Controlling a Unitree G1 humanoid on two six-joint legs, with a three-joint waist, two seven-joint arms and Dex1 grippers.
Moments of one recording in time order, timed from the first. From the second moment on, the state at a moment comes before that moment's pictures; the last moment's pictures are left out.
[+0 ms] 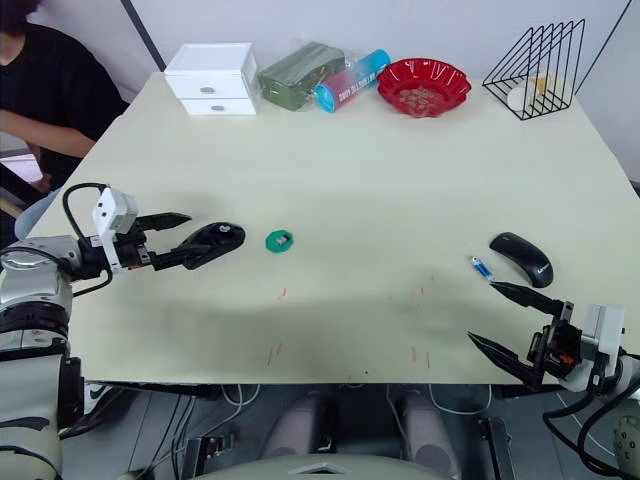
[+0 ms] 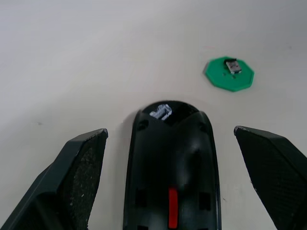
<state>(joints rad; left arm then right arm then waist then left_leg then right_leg) -0.67 0.87 0.14 1.03 -0.20 -0.16 -1.41 0.34 -0.58 -0.36 -0.24 0.71 -0.09 1.26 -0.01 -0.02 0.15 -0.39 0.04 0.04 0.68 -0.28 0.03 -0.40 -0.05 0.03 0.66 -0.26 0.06</state>
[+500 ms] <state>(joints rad) -0.80 0.84 0.07 1.20 -0.08 -0.23 -1.41 0.36 -0.57 -0.37 -0.26 0.71 -0.12 1.28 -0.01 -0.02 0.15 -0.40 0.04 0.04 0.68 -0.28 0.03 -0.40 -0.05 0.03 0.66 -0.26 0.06</state>
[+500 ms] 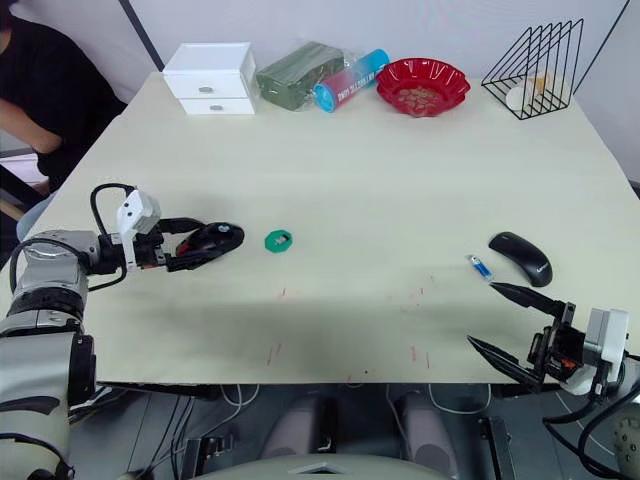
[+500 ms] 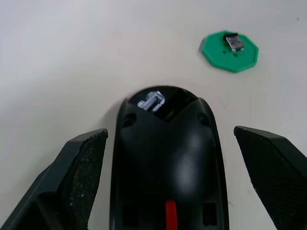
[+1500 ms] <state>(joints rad) -0.78 0.82 0.11 1.24 -0.04 -0.29 -1.40 0.33 -0.57 -0.37 -0.26 0.71 -0.13 1.28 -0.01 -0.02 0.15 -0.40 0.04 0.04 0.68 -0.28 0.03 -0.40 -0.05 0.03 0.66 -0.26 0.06</state>
